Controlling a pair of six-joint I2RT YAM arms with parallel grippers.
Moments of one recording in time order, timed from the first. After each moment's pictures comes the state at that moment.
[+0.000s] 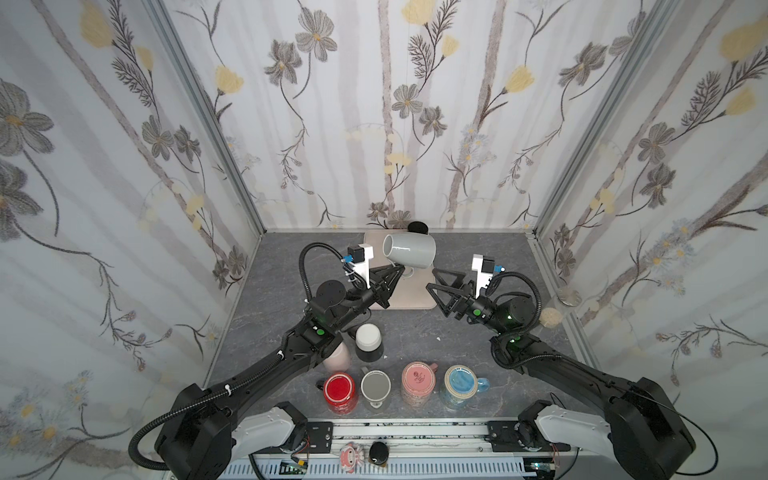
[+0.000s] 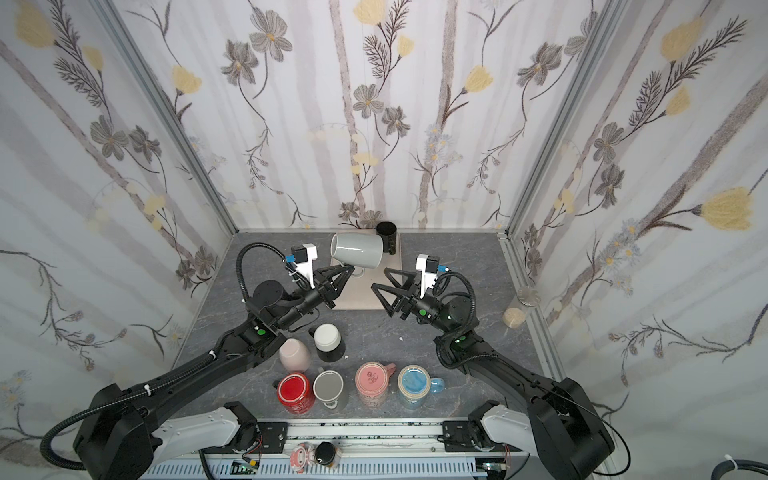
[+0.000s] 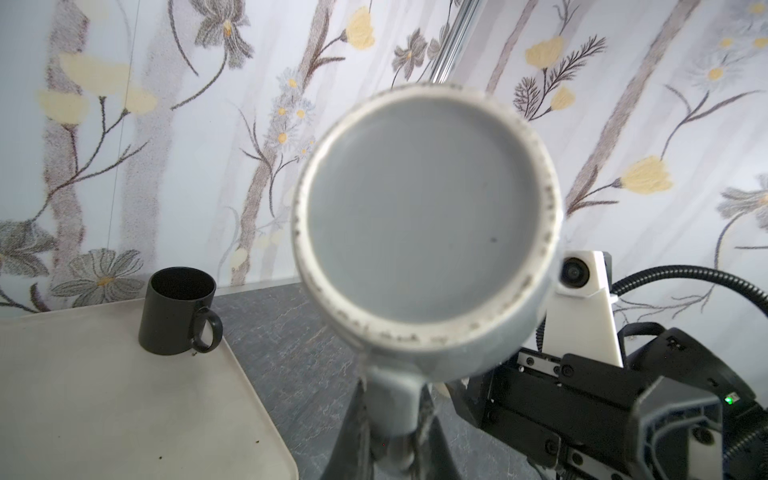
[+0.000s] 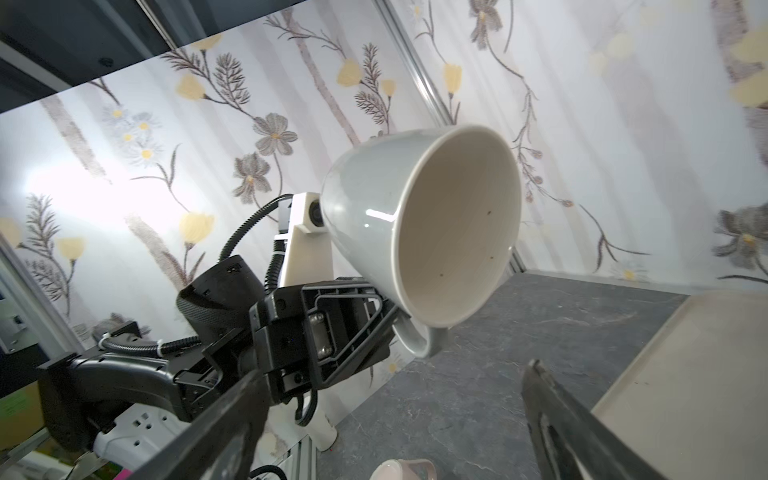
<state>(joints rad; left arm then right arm) -0.66 1.15 0.72 0.62 0.22 -0.51 0.58 1.20 0.55 1.04 -0.53 0.74</state>
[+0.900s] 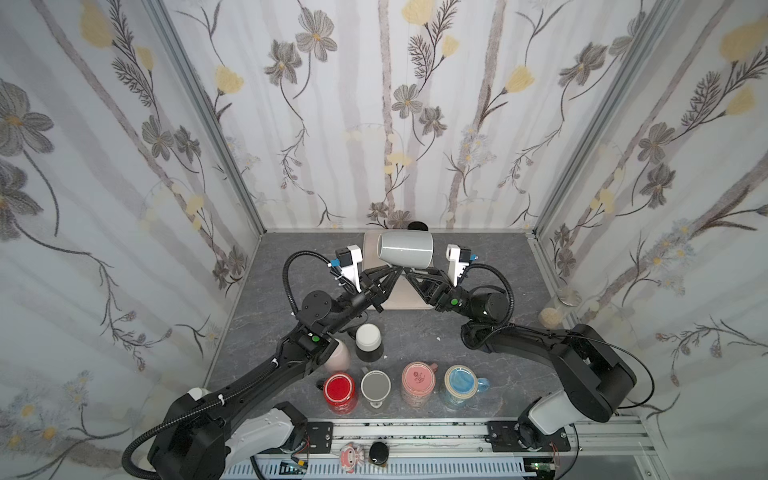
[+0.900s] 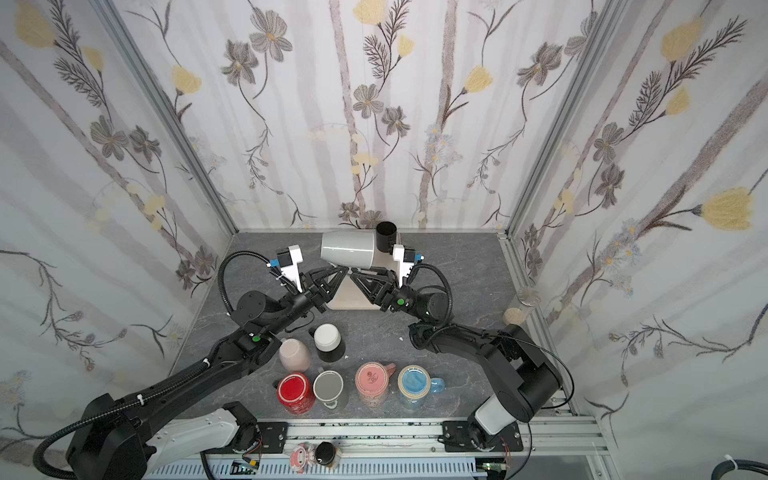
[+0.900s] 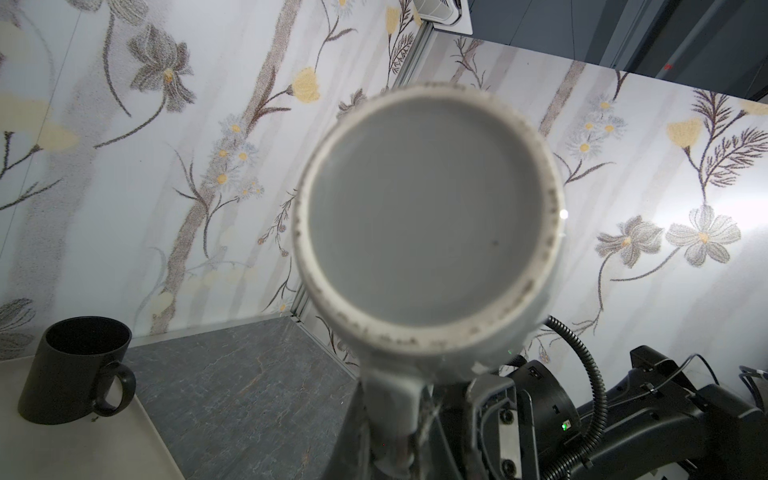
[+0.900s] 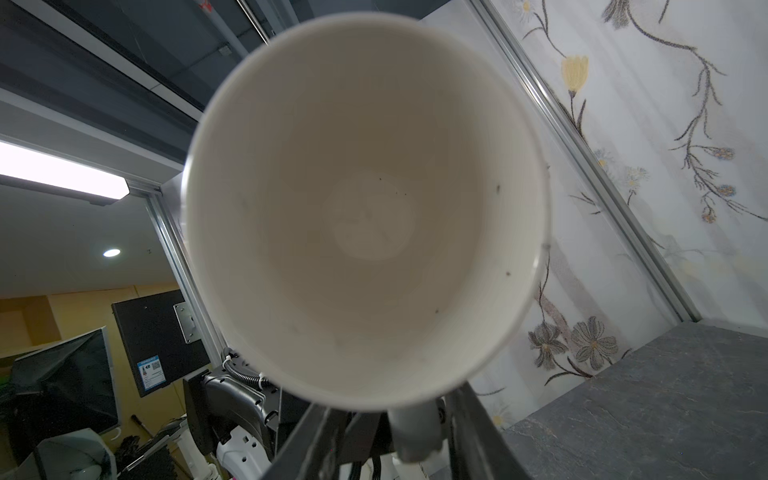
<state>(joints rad) -0.65 1.10 0.67 0.78 0.30 -0.61 0.67 1.56 0.73 1.51 -0.60 1.02</state>
